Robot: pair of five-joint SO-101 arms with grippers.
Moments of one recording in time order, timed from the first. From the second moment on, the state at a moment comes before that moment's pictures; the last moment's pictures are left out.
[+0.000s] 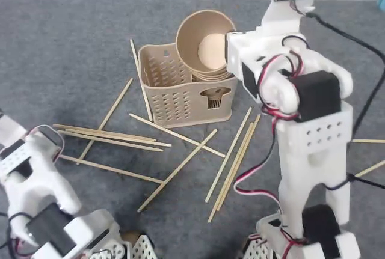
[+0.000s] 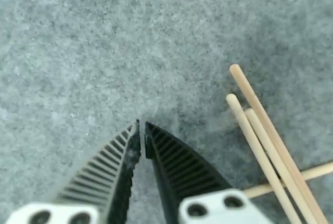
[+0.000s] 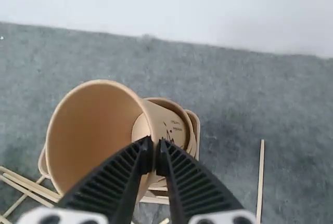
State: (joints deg) left arm -50.1 -10.2 51.5 39.7 12.4; right arm -21.5 -13.0 -29.9 87.3 -9.2
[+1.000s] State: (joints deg) left arm -50.1 -10.2 51.5 39.7 12.4; right arm 8.5 3.5 -36.0 100.5 0.9
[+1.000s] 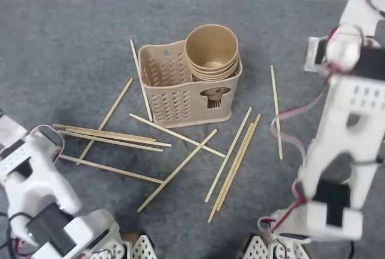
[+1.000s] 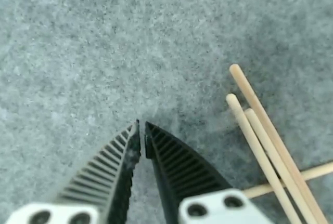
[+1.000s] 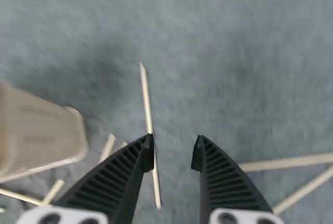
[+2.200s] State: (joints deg) left arm -49.4 -10.2 51.5 39.7 12.4; right arm 0.4 47.2 -33.2 74.5 6.2
